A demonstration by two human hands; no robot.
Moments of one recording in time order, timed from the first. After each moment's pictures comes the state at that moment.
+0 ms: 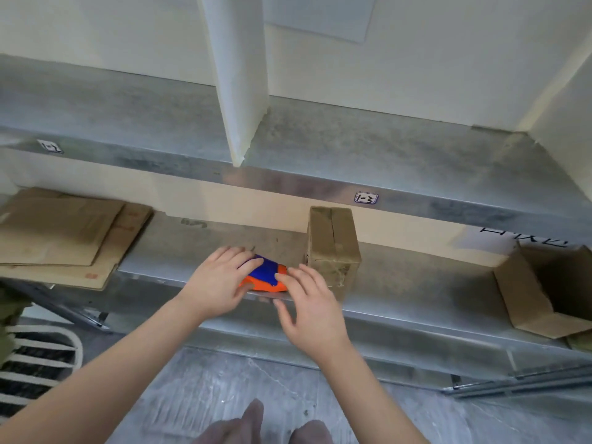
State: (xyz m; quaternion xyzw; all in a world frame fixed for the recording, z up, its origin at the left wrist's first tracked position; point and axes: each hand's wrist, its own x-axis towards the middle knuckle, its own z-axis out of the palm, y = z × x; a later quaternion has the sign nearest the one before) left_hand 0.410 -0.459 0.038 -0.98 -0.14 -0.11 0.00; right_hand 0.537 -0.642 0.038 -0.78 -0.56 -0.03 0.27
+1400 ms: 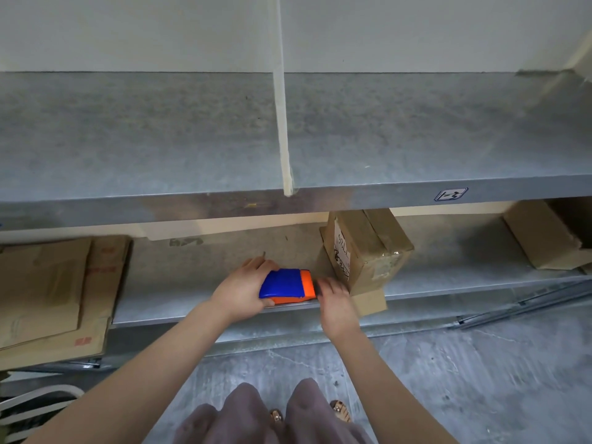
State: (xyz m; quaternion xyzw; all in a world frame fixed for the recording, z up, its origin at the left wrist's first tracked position) left_hand 0.444 -0.369 -0.021 -0.96 -0.11 0.05 -0.23; right_hand 0.553 -0.563 -0.091 -0.92 -0.32 0.16 0.13
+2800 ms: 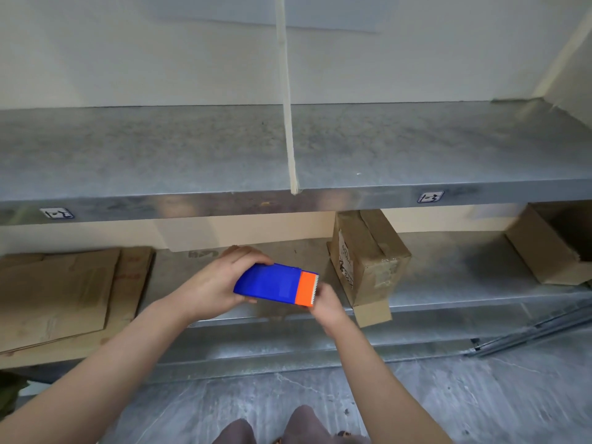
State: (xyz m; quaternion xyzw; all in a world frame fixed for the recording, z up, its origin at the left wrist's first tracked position) left_hand 0.391 -0.345 0.070 -0.96 0.01 -0.09 -0.25; right_hand 0.533 -0.526 -0.042 -0.75 -0.17 0.36 0.52
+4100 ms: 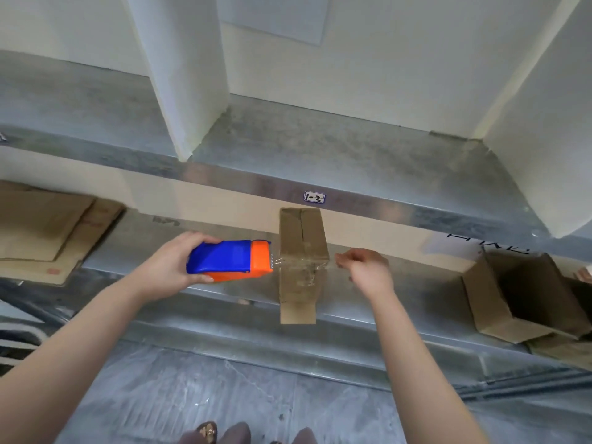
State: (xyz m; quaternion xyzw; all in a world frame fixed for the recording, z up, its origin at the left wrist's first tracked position) left_hand 0.416 -0.449 0.065 -0.92 -0.23 -0.14 -0.28; right_hand 0.713 -0.677 0.061 -0.88 -0.24 0.23 0.35
